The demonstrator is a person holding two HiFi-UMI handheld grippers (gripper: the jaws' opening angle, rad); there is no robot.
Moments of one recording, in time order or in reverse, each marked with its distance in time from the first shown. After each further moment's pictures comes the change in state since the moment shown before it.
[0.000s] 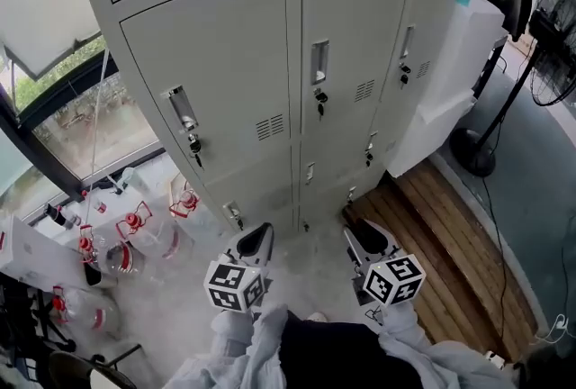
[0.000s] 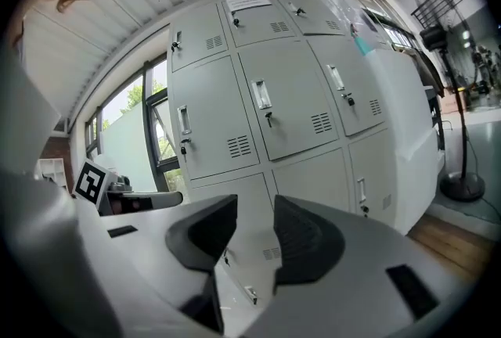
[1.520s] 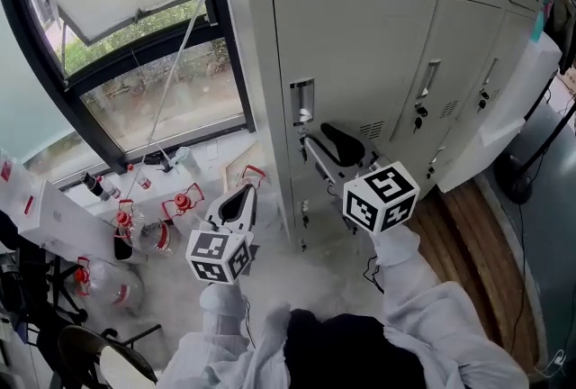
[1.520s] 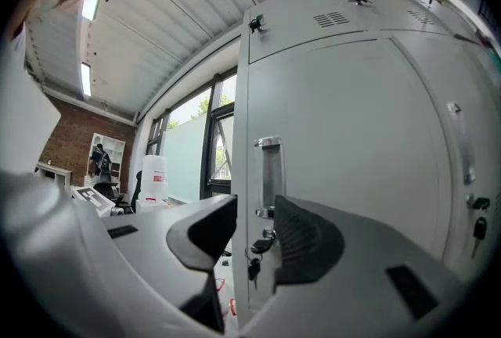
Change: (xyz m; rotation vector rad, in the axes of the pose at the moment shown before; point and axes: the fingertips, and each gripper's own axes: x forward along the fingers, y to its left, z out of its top) left arm -0.126 0.199 0.098 0.083 -0.133 0.270; right arm 0.203 0.261 0.163 -0.284 -0.183 0.428
